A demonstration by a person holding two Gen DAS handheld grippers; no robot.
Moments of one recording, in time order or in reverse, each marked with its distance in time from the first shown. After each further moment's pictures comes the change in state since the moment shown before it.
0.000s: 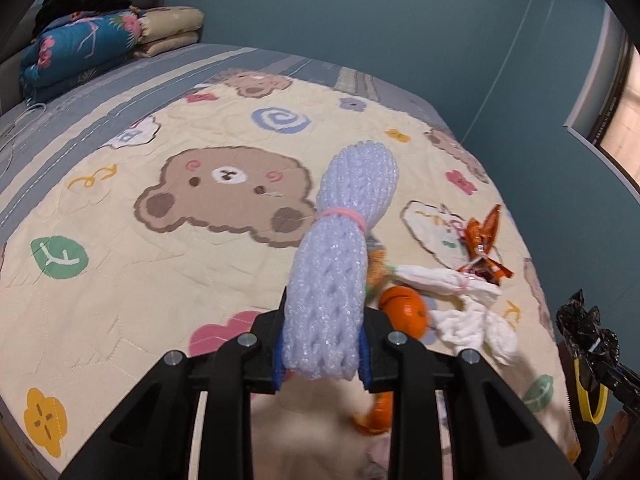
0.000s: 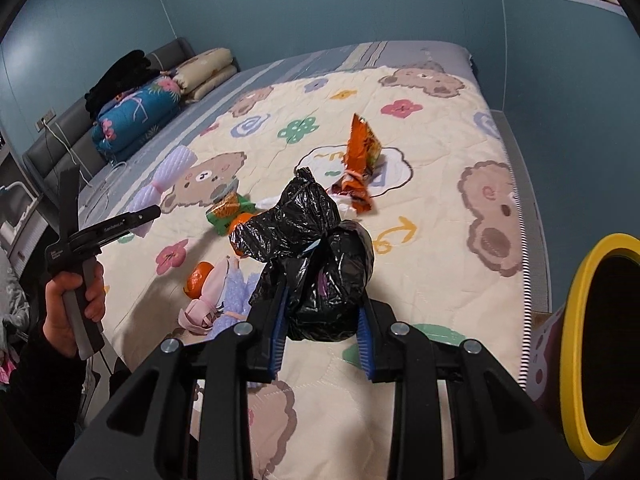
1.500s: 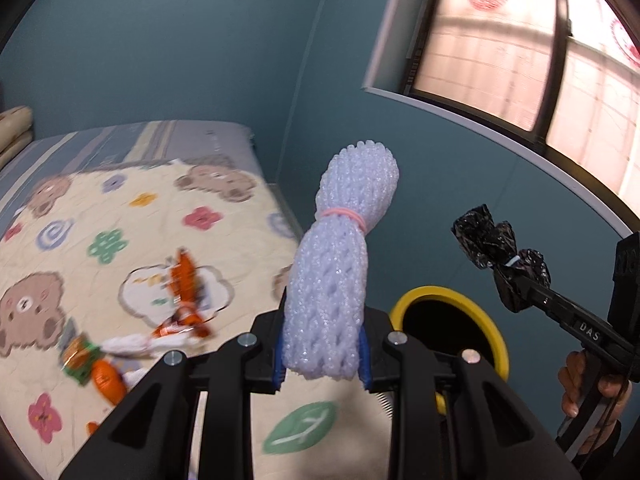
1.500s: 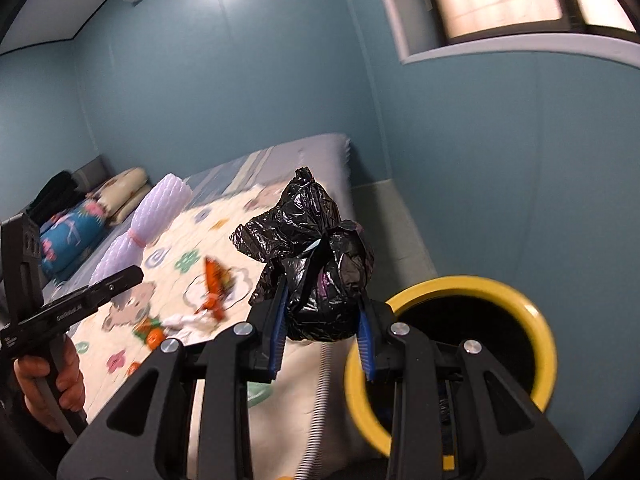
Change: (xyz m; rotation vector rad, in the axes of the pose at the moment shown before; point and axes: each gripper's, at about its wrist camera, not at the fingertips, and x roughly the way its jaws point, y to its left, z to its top) left arm -0.067 -0.310 -0.014 0.401 -0.079 -0.442; right arm -0.195 -0.149 -0.014 0.230 -0.389 -0.295
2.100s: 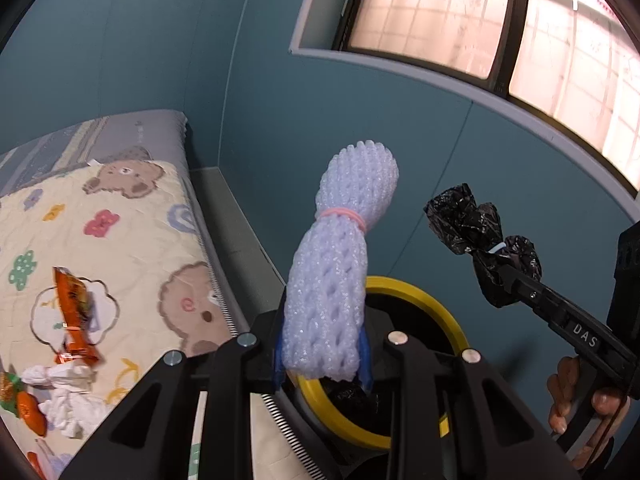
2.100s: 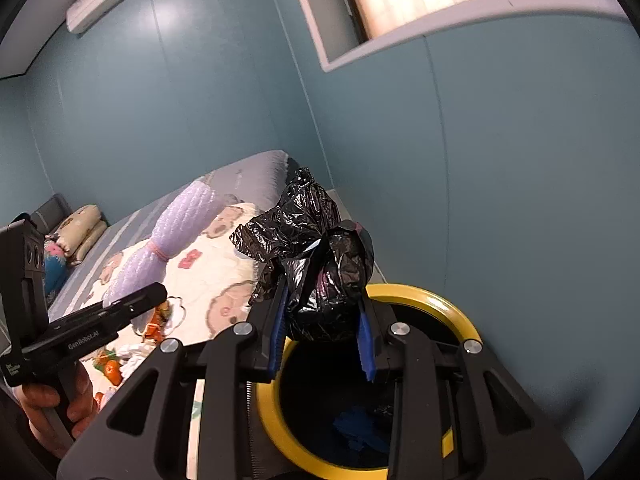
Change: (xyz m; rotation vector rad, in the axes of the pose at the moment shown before) left arm 0.100 -0.104 0.002 0.094 0.109 -0.132; right arm 0.004 -0.085 -0.001 0.123 -0.029 -0.152
